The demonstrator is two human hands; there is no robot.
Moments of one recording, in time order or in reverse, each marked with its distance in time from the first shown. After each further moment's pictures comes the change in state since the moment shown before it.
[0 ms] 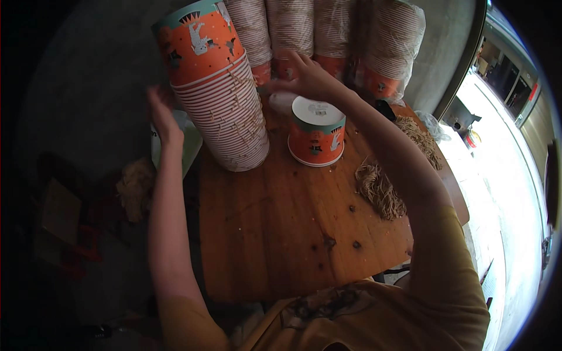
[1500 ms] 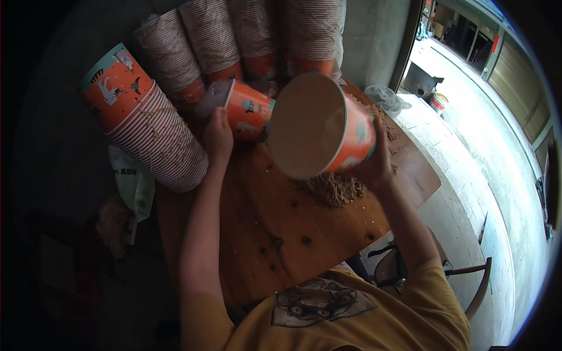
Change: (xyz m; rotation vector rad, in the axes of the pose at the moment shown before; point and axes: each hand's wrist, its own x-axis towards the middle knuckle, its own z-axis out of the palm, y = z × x) left_hand -0.168 -0.105 0.161 0.733 -0.528 0.325; right_hand -0.284 0.063 -0.089 1.985 0.400 0.553
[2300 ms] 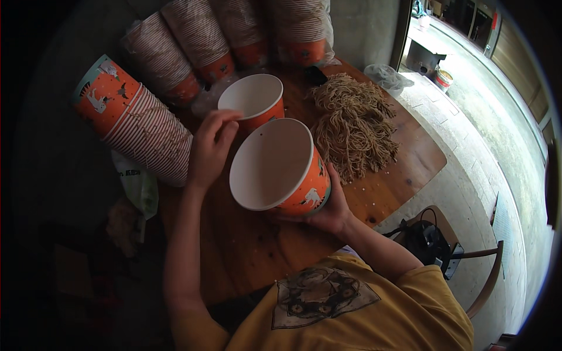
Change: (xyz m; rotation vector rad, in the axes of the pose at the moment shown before) left_hand -0.037 0.091 -0.079 -0.273 -0.433 0.392; right_hand -0.060 0.118 -0.013 0.420 0.001 0.377
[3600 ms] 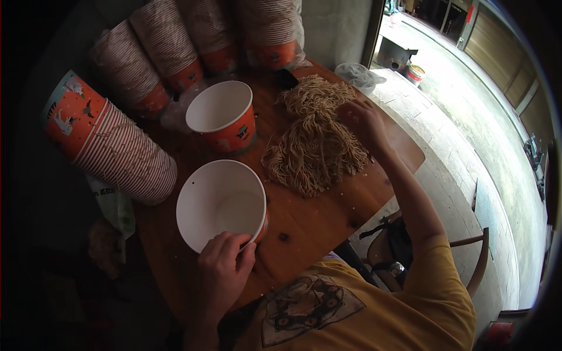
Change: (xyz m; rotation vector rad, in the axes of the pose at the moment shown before) left_hand -0.115 0.114 0.023 0.136 -0.144 -0.274; right_hand -0.022 -0.194 0.033 -2.569 0.485 -1.158
